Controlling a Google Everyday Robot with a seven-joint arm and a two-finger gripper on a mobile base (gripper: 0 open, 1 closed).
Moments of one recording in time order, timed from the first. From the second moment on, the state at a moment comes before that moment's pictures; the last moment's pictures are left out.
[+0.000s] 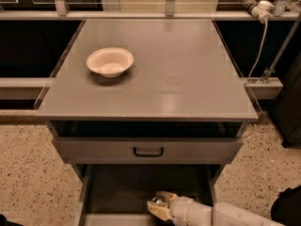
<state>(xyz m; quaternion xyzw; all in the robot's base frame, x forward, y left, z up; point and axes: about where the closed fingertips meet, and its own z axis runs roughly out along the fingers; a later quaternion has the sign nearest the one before) 0.412 -0.029 0.440 -0.27 0.80 0.35 0.39</state>
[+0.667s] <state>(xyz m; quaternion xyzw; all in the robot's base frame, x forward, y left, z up) 0.412 -0.029 0.440 -0.27 0.80 0.35 0.39</state>
